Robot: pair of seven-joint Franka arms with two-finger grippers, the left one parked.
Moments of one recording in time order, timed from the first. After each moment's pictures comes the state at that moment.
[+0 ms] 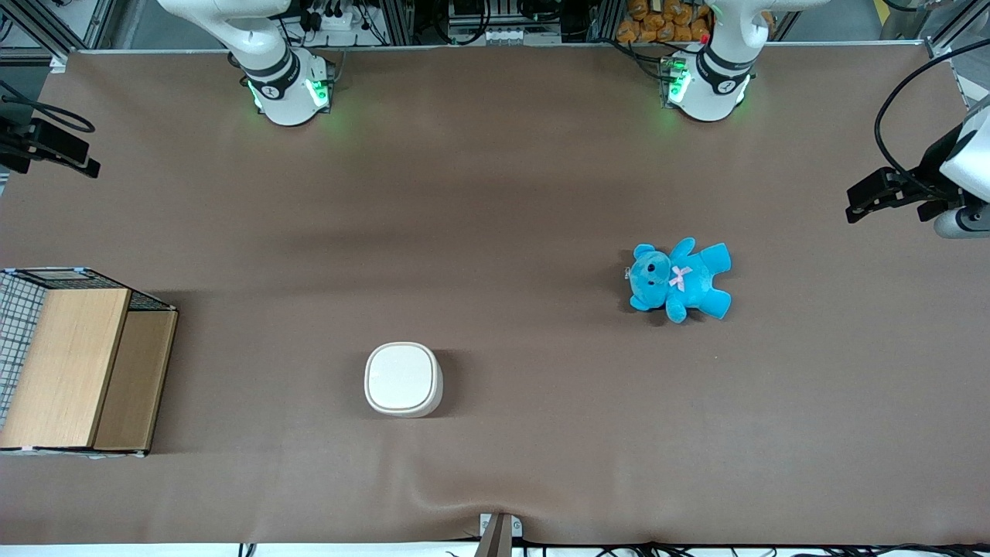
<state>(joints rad) 0.02 0.00 -0.07 -1.44 0.02 1.33 0.03</state>
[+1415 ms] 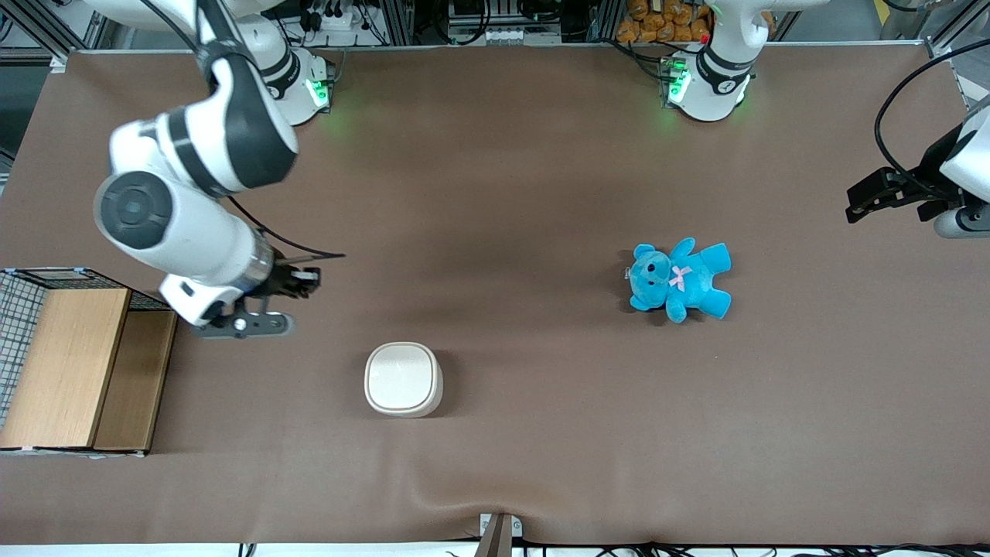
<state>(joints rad) 0.37 0.41 -0.05 -1.44 0.07 1.80 0.26</state>
